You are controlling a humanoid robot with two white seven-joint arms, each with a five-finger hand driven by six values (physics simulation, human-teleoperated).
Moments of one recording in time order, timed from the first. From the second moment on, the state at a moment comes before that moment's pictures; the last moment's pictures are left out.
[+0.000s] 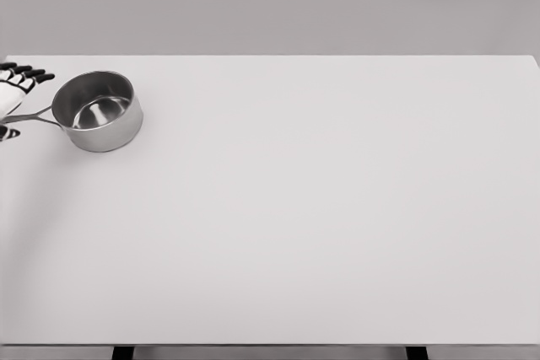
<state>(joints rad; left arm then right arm) -0.38 0.70 -0.04 -1.08 -0.99 -0.61 -0.04 0.05 0.00 -0.13 0.11 -0.01 -0.25 0.04</state>
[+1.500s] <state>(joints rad) -0.57 0.65 -0.05 -0.90 -1.12 -0.61 -0.03 0.05 0.00 -0.13 0.11 -0.01 -0.25 0.04</state>
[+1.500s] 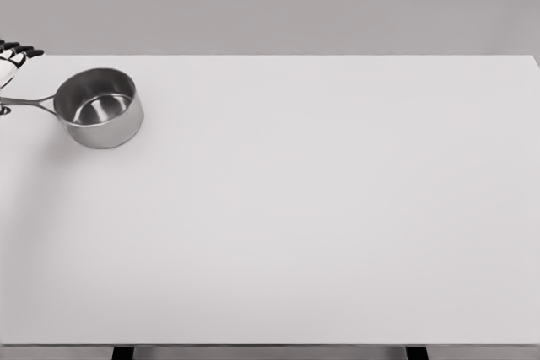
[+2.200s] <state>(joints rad) -0.63 0.59 -0.07 -0.87 -1.19 -0.61 -0.03 0.05 0.00 -0.13 0.11 -0.01 -0.25 0.04</state>
